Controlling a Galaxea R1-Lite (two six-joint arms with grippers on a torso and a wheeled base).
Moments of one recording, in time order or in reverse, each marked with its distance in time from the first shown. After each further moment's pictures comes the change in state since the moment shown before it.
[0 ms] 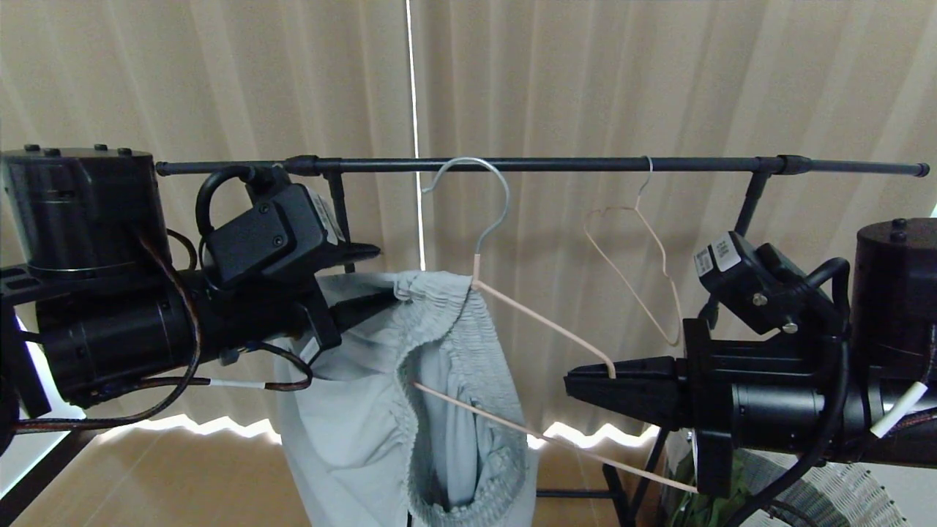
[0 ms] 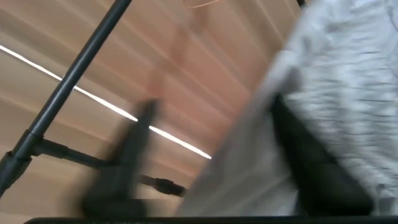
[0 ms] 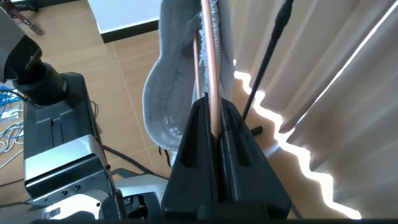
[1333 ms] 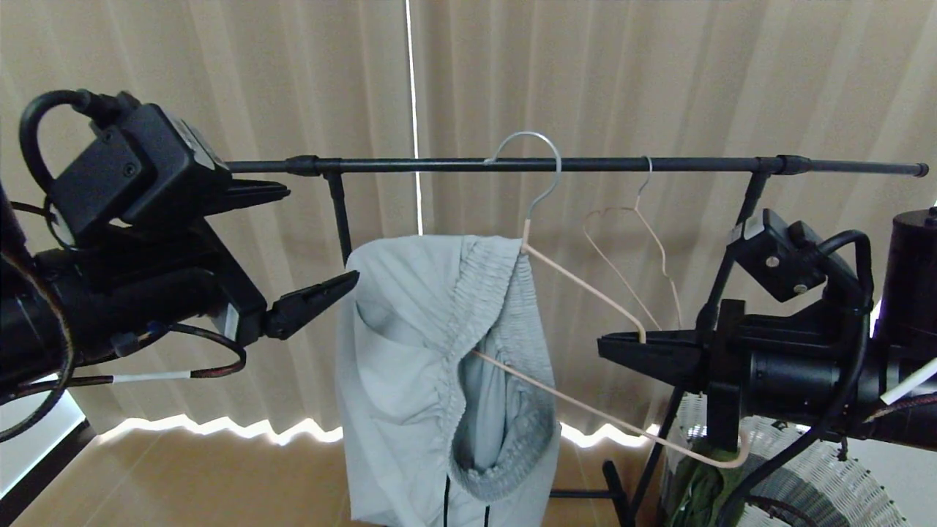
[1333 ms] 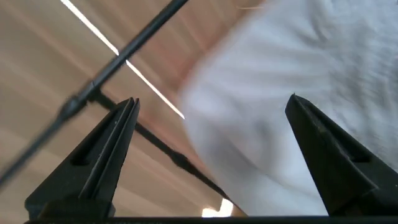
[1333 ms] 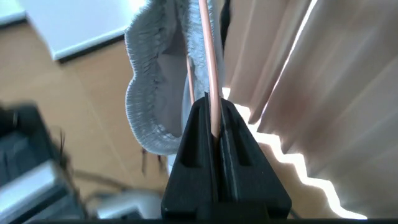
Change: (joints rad) left arm 0.040 -0.163 0.023 0.021 0.101 -0.119; right arm -0.081 -0.032 0.008 0.007 -0.111 0.029
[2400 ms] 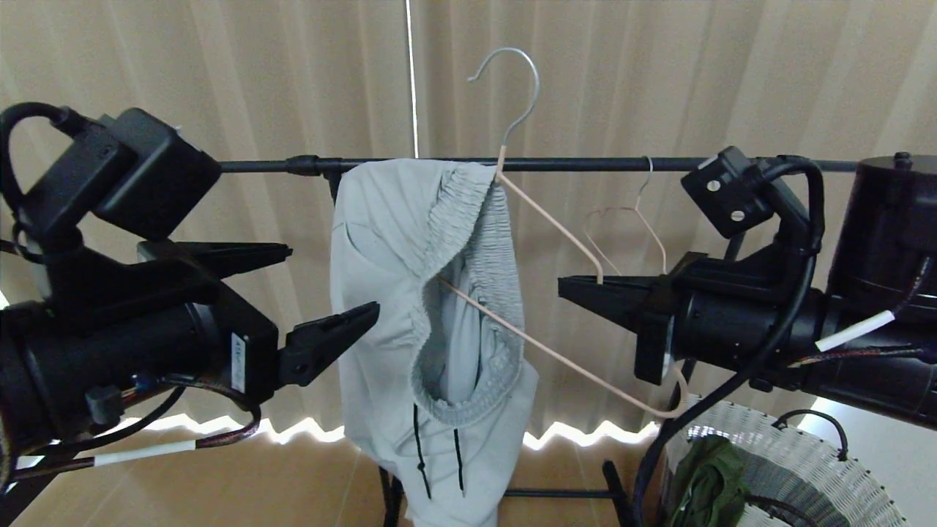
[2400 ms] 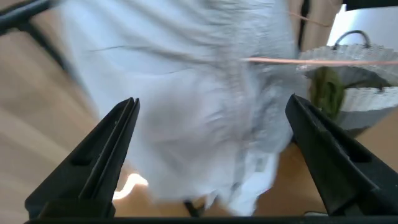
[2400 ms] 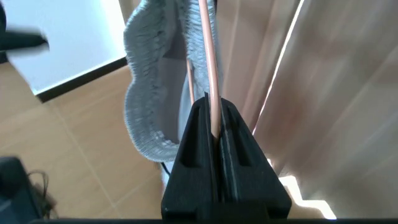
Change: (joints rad) left arm -0.244 -0.083 -0.015 0.221 0.343 -0.432; right arm 0.092 0.086 -0.131 -0.089 -0.206 0.082
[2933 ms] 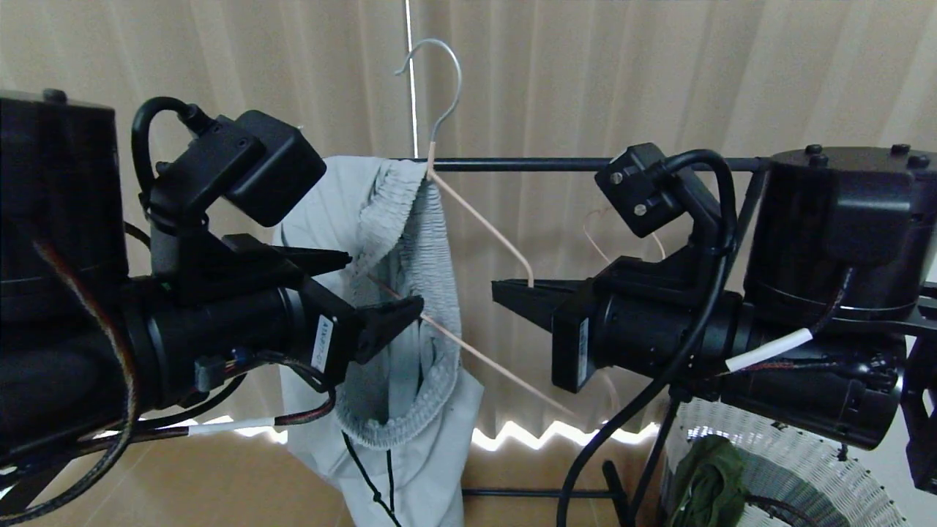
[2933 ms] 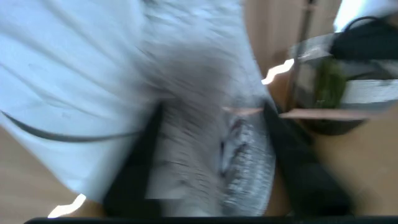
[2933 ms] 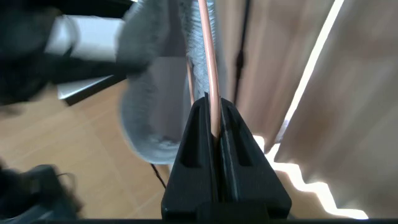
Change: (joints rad) left arm -0.085 0.129 -0.119 0.063 0.030 -0.055; right arm 0.169 0.111 -0.120 -0.001 -0.145 0.076
